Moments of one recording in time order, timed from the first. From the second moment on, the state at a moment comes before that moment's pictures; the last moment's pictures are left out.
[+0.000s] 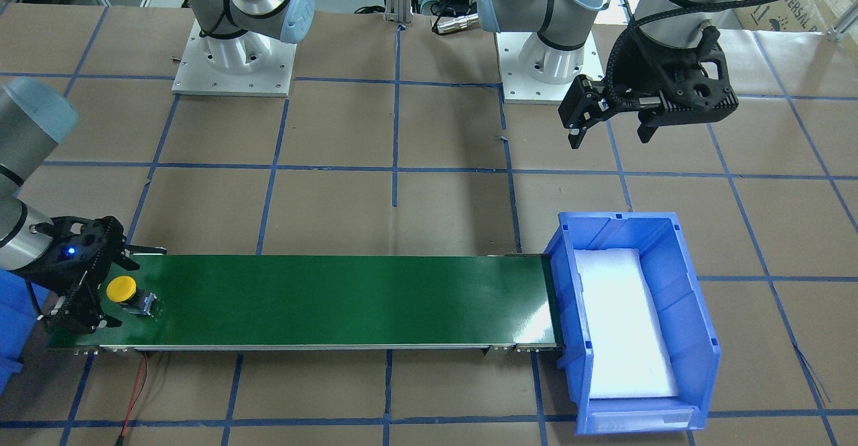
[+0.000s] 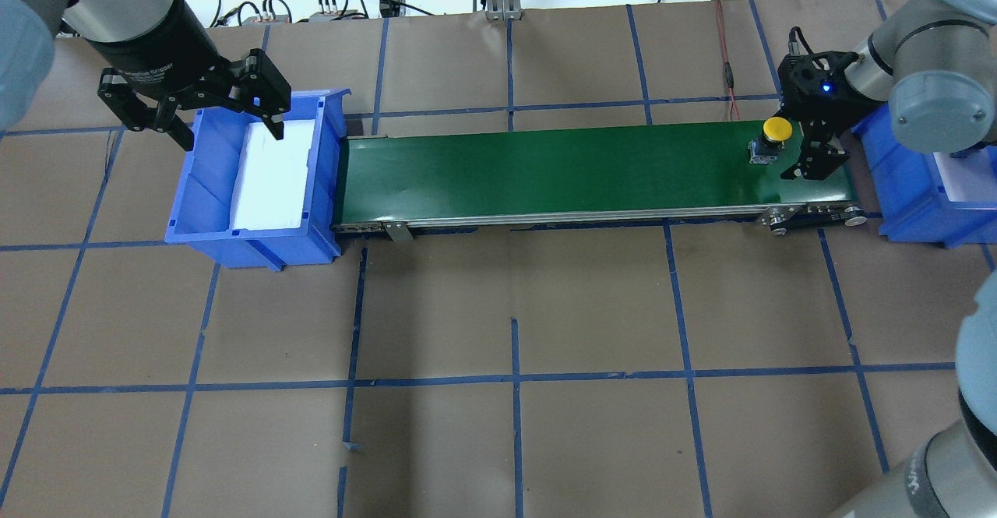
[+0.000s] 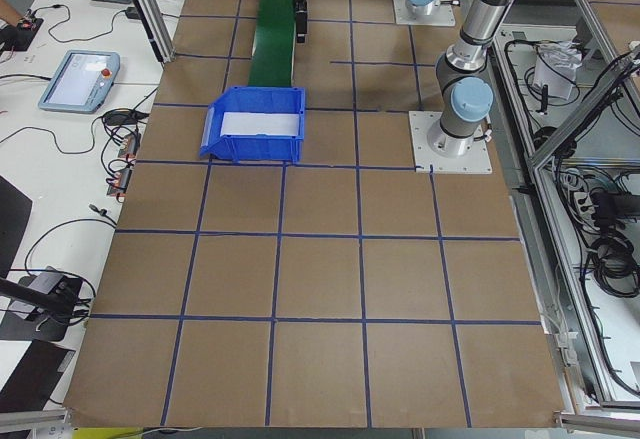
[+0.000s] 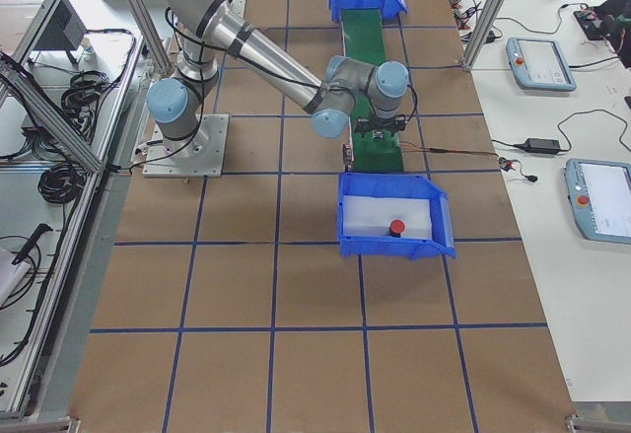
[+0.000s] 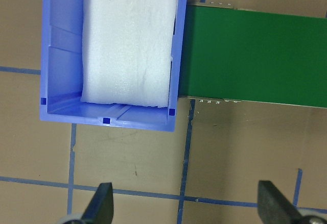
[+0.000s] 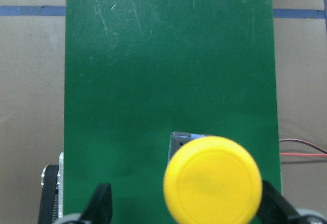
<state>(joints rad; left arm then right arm) -1.52 -1.57 -1.54 -1.57 1.60 -0.06 1.20 -1.17 1.72 -2.09 -1.34 -1.95</state>
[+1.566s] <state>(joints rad) -1.52 -1.56 -1.54 -1.57 1.60 -0.06 1.13 -1.17 1.49 -2.02 -1.47 -1.99</state>
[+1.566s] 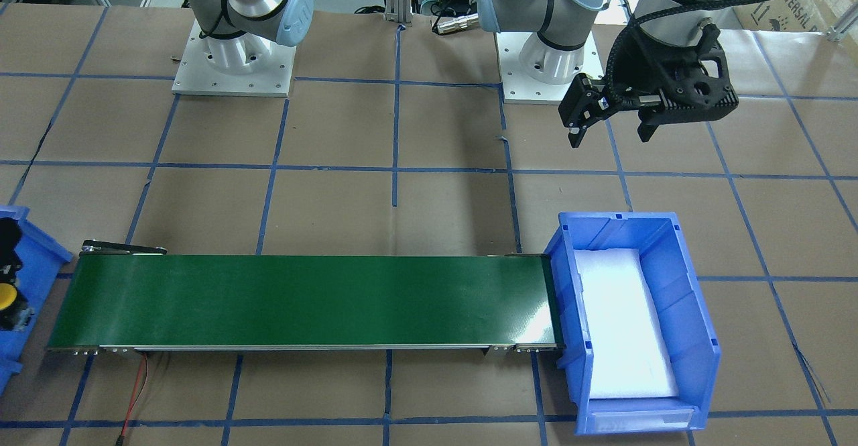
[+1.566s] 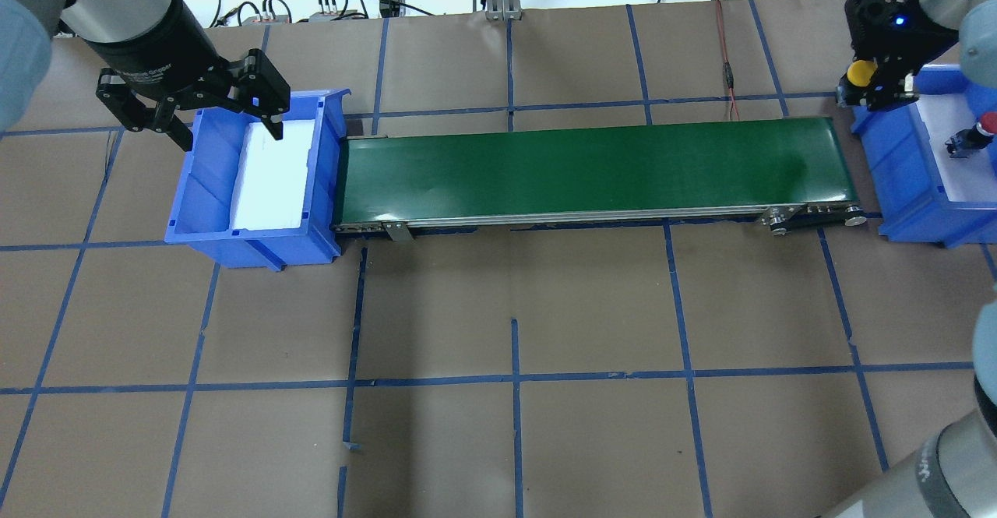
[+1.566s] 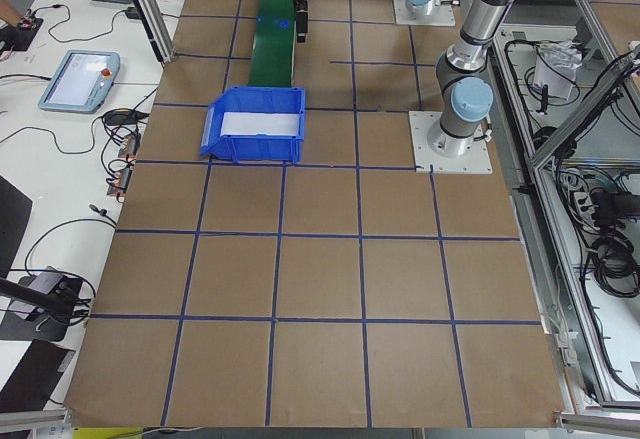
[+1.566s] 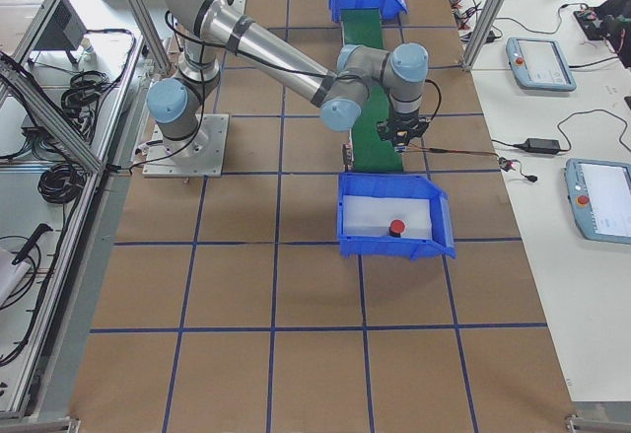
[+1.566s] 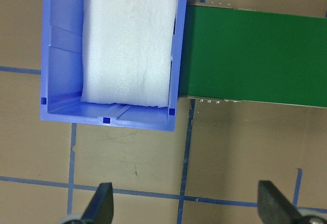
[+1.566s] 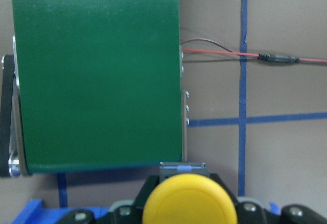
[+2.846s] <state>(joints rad) -1.52 -1.57 -1.54 -1.57 1.60 -0.06 0.94 -0.97 1.38 -1.96 -1.43 -2.21</state>
